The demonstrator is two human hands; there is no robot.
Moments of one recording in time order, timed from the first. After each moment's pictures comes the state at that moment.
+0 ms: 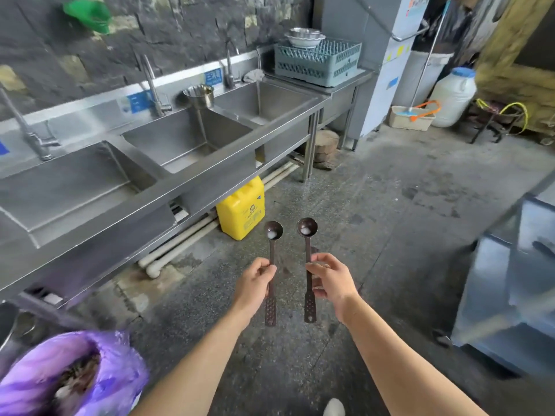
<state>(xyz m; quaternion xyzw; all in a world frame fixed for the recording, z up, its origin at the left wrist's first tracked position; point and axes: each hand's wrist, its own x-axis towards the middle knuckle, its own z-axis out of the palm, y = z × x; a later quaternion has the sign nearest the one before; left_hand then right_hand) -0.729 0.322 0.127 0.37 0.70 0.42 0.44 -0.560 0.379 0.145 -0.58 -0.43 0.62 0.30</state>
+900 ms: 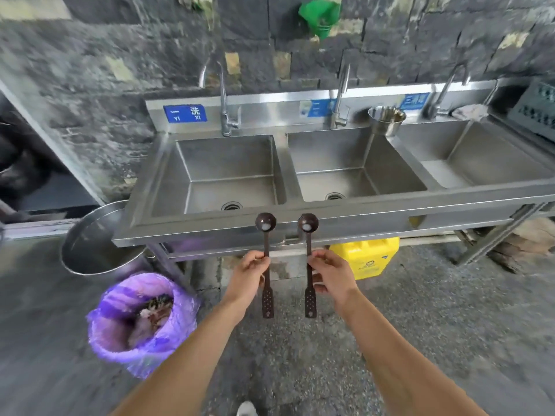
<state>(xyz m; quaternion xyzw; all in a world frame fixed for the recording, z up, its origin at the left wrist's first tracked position) -0.968 0.437 0.135 0.06 0.76 0.60 0.23 -0.874 0.602 0.150 -0.38 -0.61 0.69 0.07</state>
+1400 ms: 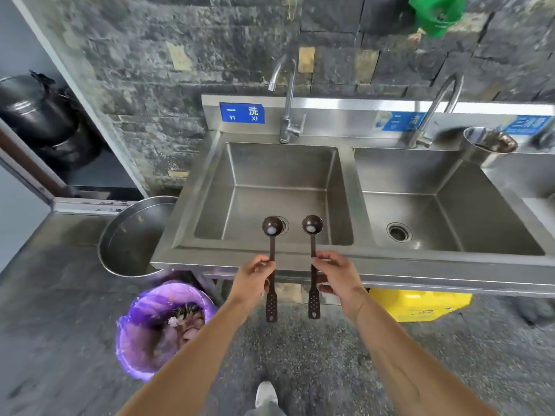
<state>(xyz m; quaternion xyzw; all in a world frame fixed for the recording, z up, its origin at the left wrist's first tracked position) -1.178 0.397 0.111 -0.03 0.75 0.63 0.22 -1.115 0.578 0.133 -0.34 -0.66 0.67 -0.03</state>
